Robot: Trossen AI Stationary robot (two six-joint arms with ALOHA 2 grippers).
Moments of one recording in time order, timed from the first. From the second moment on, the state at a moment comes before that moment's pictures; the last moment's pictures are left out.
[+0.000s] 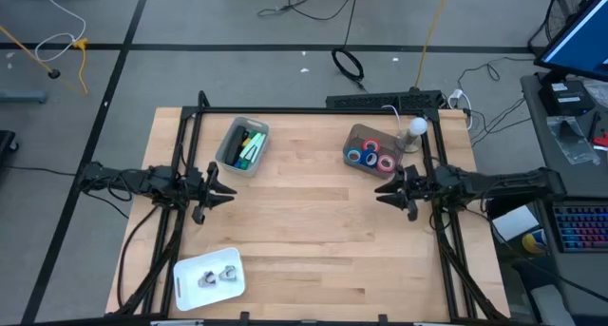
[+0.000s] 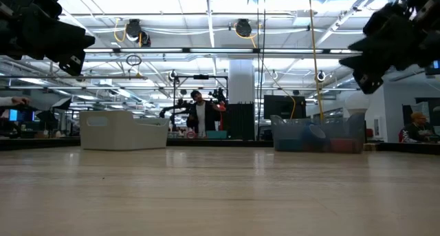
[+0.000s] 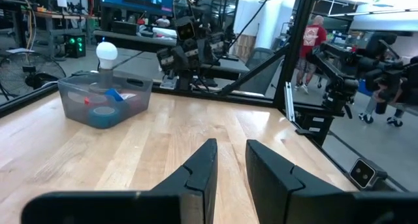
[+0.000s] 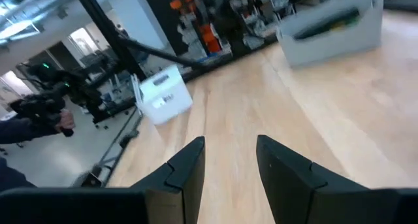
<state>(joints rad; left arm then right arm) -0.18 0.01 0.03 -0.02 -0.05 -0.16 0.03 0.29 0.06 0.13 -0.08 0.47</state>
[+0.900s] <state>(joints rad) -0.18 0.01 0.03 -0.02 -0.05 -0.11 0.02 0.13 0.02 0.00 -0.05 0.41</state>
